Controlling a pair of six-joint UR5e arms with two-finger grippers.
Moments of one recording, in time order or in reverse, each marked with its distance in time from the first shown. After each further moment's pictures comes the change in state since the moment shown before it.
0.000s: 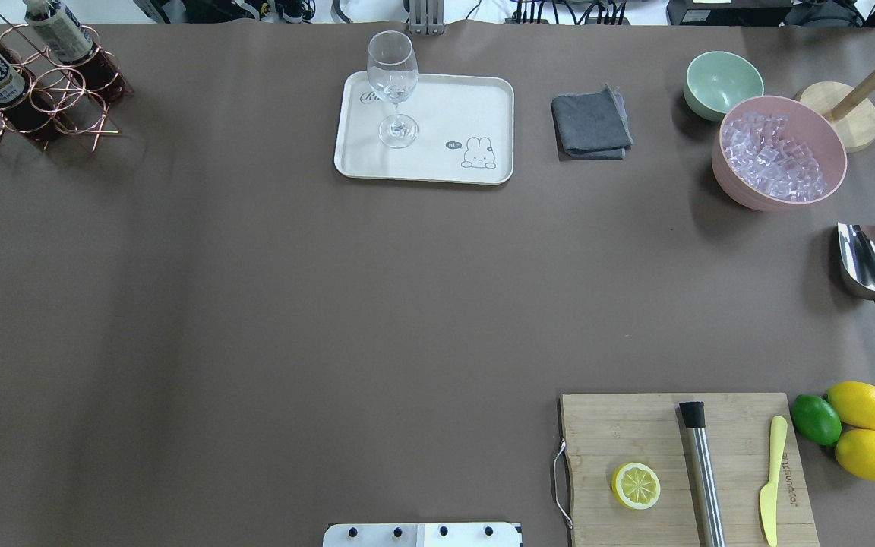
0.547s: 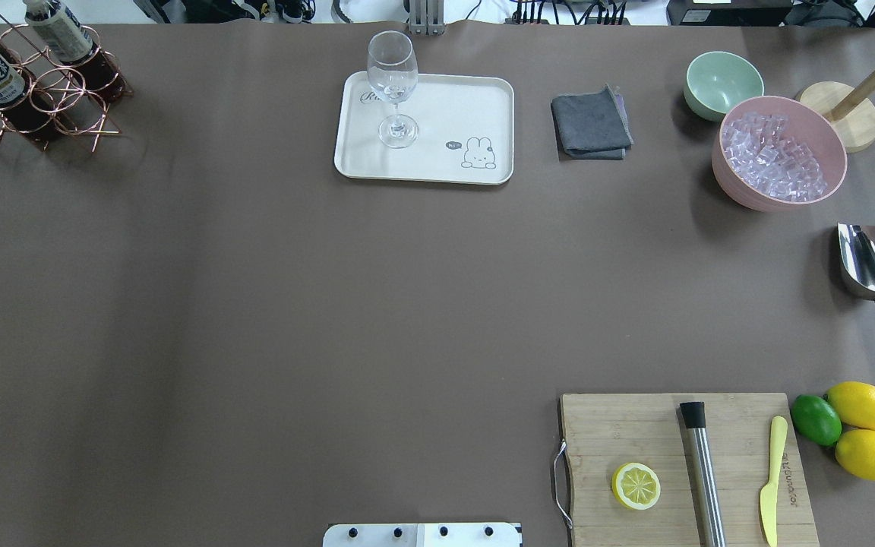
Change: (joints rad) left arm -0.002 -0.015 0.003 0.043 -0.007 -0.068; right arm 0.005 -0.012 0.012 0.000 -0.006 0.000
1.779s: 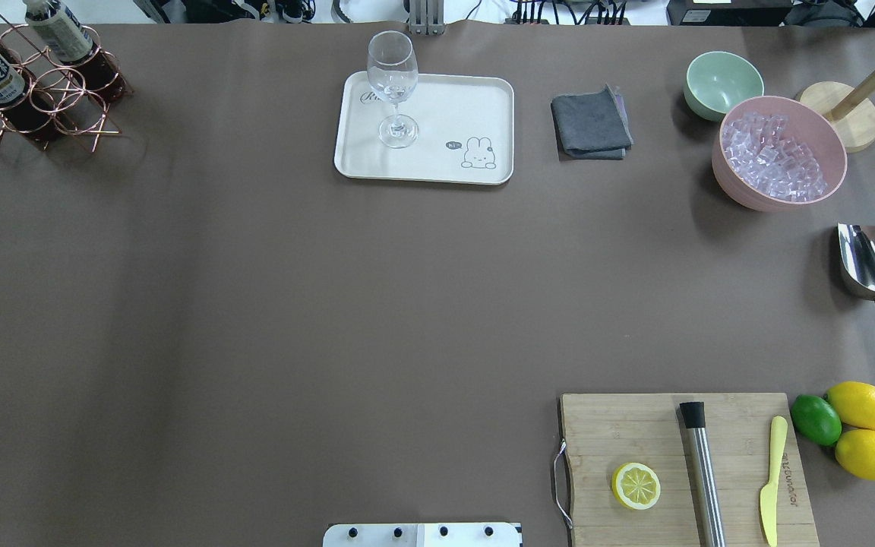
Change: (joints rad) left arm -0.004 0.013 -0.009 0.001 -0.002 -0.004; right arm 0.009 0.002 0.010 0.001 -0.004 0.000
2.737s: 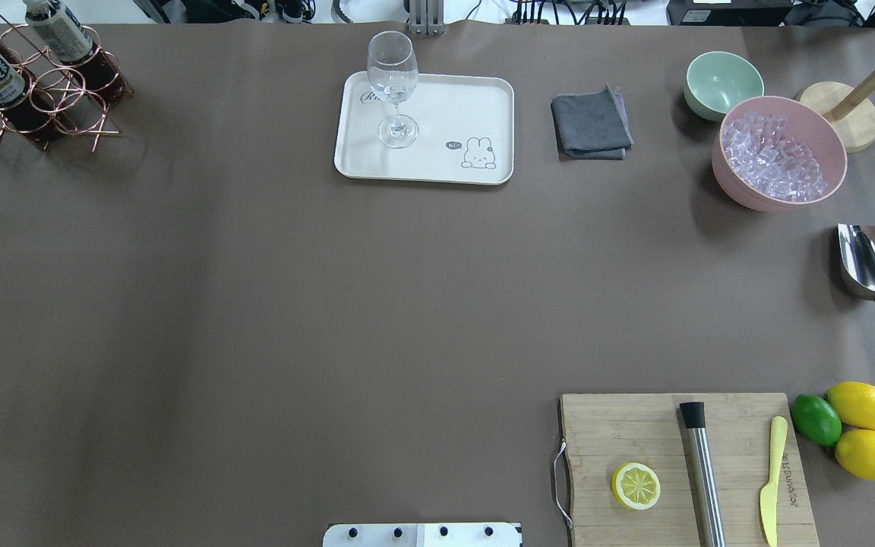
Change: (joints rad) left arm -0.002 -0.047 0.006 -0.008 0.007 -0.236; right arm 0.010 0.013 0.007 -0.001 0.008 0.007
